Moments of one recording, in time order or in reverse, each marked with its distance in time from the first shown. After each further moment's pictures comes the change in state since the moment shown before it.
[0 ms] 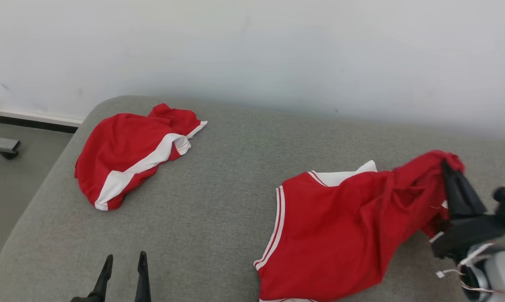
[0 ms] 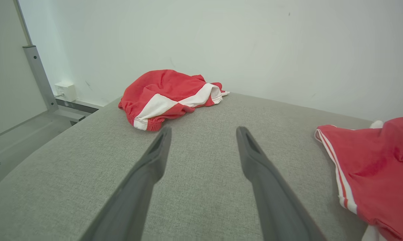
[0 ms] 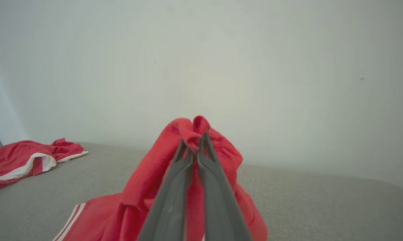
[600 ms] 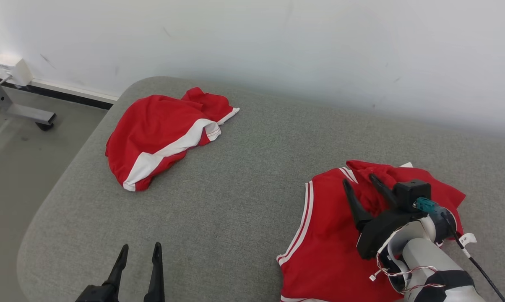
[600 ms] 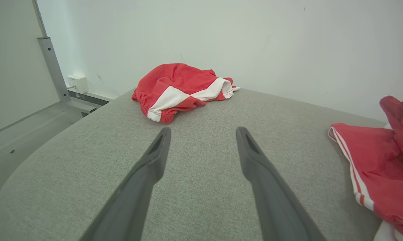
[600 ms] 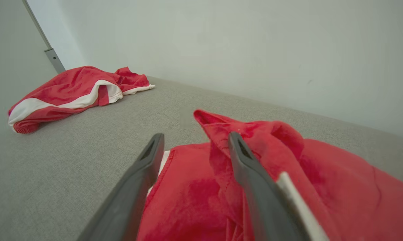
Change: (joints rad) left arm -0.048 0.000 -0.065 0.033 -0.019 -0.004 0.000; right arm -0.316 0.175 0.340 0.545 0.022 0.000 -0.034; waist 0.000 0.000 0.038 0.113
